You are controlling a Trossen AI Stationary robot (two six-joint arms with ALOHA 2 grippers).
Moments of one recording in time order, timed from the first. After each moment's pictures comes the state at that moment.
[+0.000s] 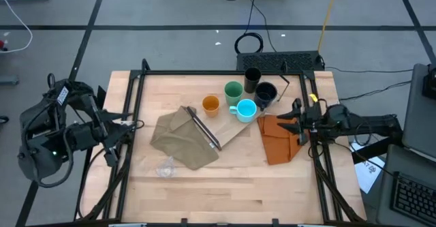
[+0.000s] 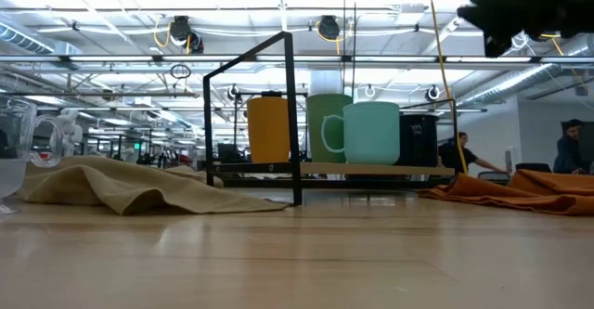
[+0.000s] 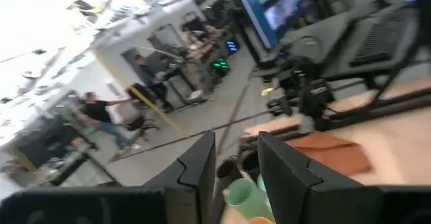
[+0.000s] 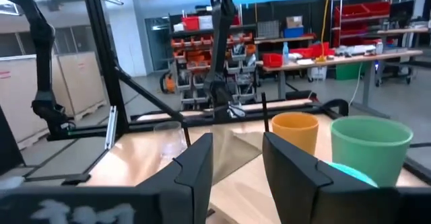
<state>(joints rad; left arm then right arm) -1.12 1.30 1.91 -1.21 -1.49 -0.09 0.04 0.17 0.21 0.02 0.05 0.11</state>
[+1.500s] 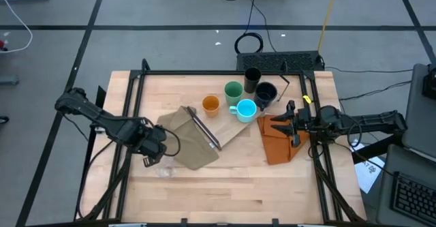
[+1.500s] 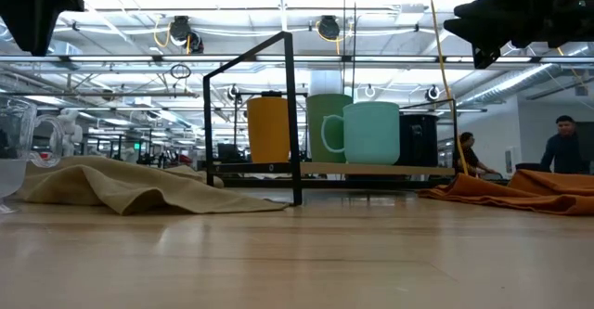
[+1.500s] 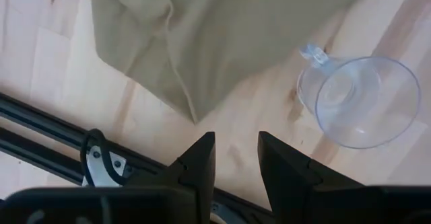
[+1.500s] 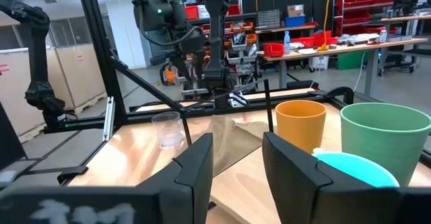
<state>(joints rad) -0.47 1.28 1.16 -1.46 -0.12 -0.87 0.04 0.33 0.17 0.19 0.05 0.13</state>
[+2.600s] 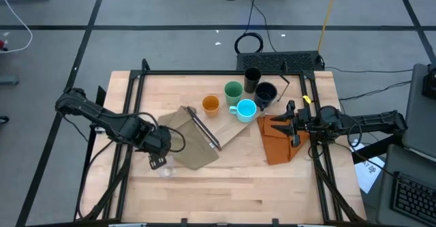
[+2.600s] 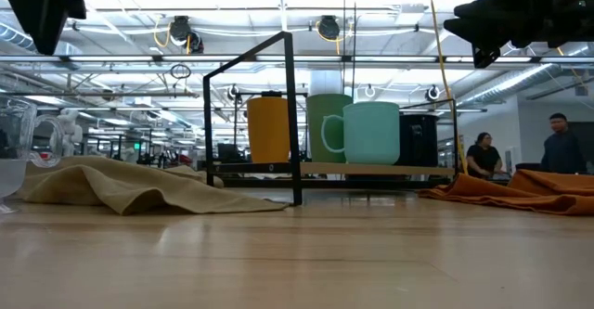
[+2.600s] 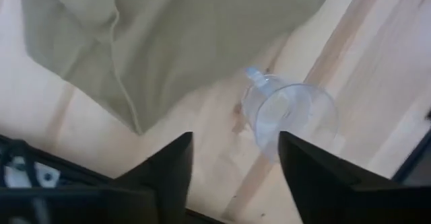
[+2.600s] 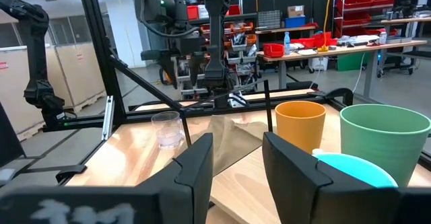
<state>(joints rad) -0.42 1.28 1.16 -1.32 -0.01 -0.91 0.04 0.33 0.17 0.19 0.05 0.12</state>
